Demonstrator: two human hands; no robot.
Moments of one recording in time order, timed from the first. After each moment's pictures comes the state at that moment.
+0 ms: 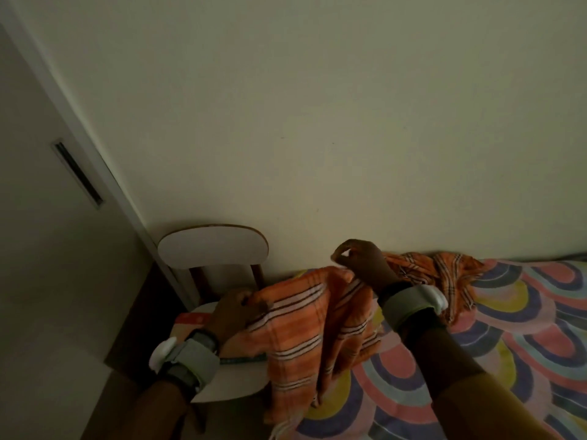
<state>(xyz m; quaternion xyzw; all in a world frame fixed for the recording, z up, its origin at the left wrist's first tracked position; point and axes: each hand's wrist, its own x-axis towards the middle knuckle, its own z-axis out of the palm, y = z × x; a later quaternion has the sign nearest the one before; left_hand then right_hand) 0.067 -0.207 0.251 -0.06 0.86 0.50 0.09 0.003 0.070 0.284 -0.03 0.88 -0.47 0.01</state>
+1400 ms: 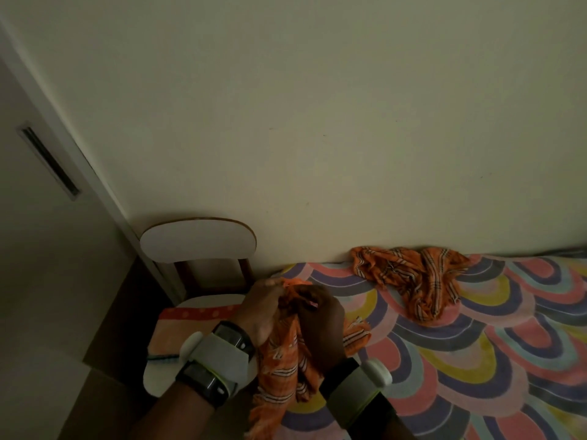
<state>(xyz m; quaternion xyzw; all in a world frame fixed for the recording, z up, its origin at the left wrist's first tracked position) 0.071 -0.125 0.279 -0.13 0.61 0.75 0.22 0.096 -0.020 0.235 0.06 0.82 -0.55 -0.14</state>
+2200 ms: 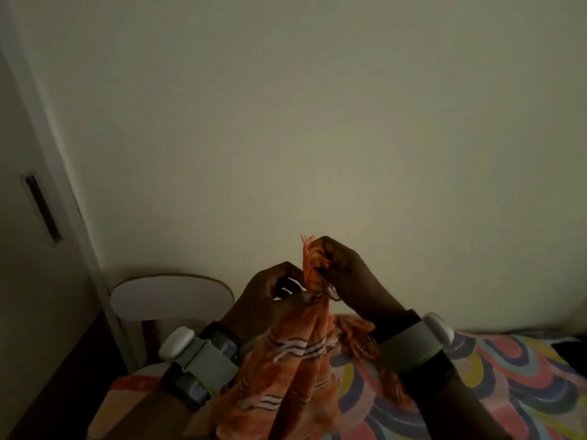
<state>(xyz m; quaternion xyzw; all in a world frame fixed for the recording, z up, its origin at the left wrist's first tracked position) 0.042 -0.114 0.392 0.27 0.75 0.60 -0.05 0.039 0.057 0.436 -0.28 0.75 -0.60 -0.04</state>
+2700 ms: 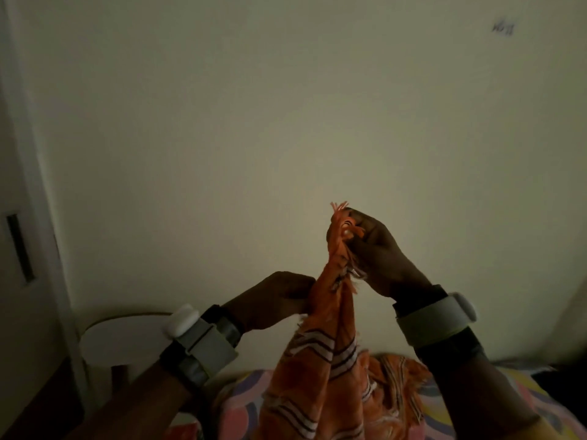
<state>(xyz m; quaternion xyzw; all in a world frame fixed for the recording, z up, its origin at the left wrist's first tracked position) 0.035 -0.084 0.457 0.41 0.77 0.48 0.03 0.043 0.108 0.522 -0.39 0.61 -0.69 -0.01</state>
